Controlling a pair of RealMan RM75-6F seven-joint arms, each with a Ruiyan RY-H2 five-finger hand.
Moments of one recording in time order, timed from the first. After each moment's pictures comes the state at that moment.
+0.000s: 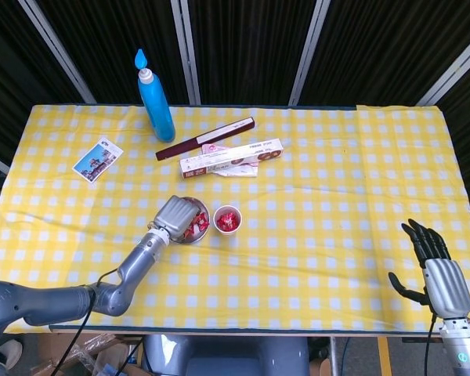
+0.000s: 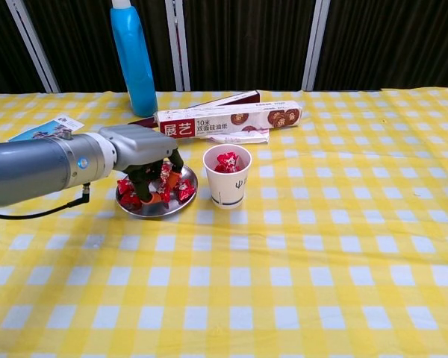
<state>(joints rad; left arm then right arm) -1.03 -1.65 -0.08 -1.36 0.77 0.86 0.66 0.09 -1.08 0.04 -1.70 -1.55 1.47 0.22</state>
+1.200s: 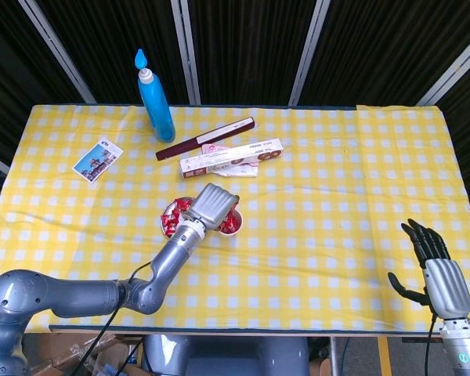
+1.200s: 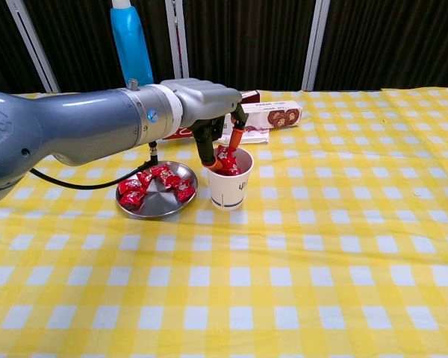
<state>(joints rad) -1.19 -1.71 -0.22 -1.42 0.65 0.93 0.78 0.09 -1.08 0.04 -1.70 -1.56 1.48 0.23</state>
